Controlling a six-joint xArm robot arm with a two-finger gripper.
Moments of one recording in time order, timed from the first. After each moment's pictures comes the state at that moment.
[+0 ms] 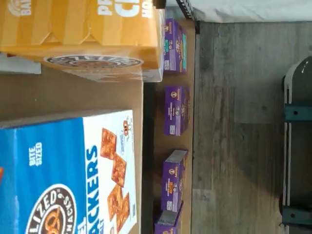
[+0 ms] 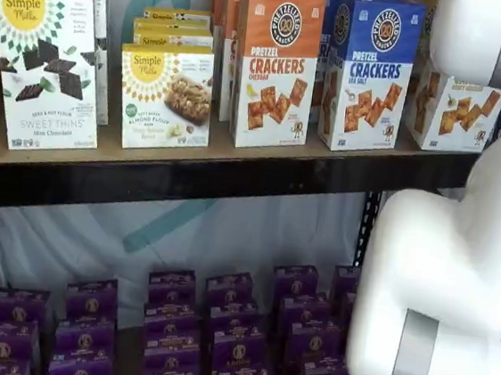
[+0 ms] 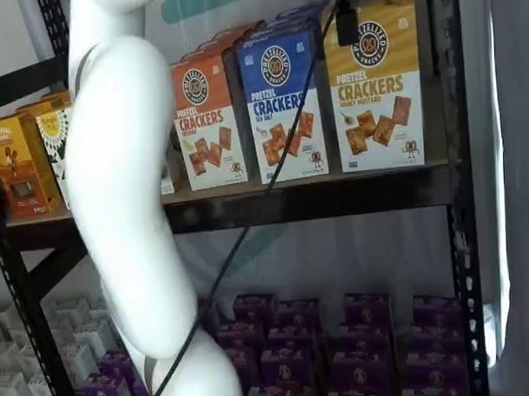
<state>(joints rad) -0.70 -0.15 -1.86 0.23 1.85 -2.18</state>
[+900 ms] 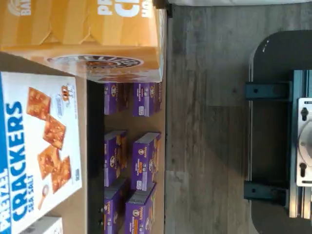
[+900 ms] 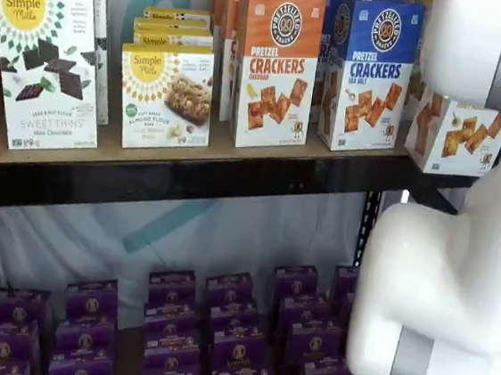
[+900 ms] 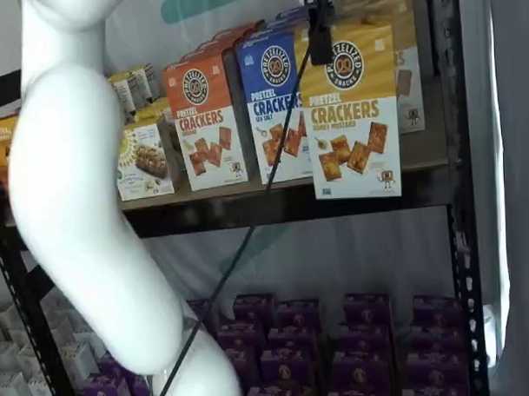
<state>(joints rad) -0.74 -0.36 -1.65 0.23 1.91 -2.21</state>
